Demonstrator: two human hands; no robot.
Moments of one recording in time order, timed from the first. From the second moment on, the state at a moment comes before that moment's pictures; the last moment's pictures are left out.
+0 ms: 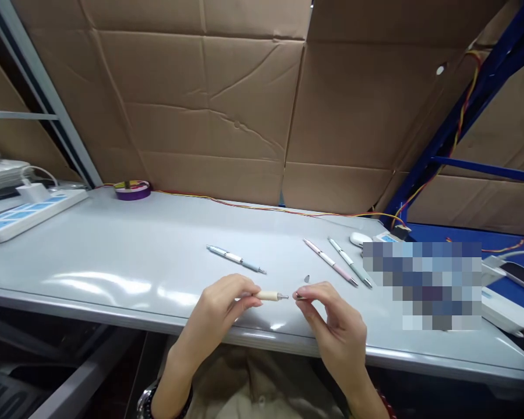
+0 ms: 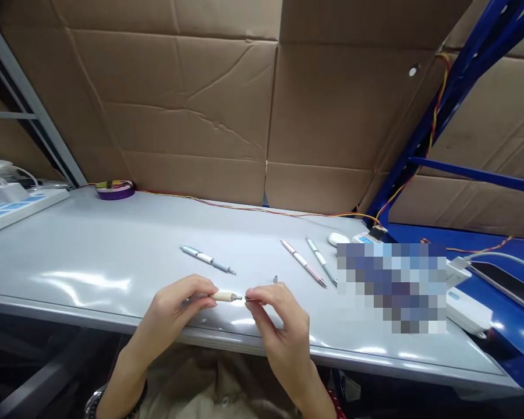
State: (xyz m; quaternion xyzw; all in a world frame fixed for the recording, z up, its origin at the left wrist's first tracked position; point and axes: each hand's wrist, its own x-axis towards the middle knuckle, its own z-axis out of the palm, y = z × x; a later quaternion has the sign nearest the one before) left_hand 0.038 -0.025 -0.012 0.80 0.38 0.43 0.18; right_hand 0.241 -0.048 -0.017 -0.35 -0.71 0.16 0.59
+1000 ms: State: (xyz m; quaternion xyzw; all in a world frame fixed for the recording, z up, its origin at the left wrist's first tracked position) left_hand 0.033 -0.027 -0.010 0.78 0.42 0.38 0.27; right_hand 0.235 -0.044 -0.014 -0.37 -0.80 0.03 0.47
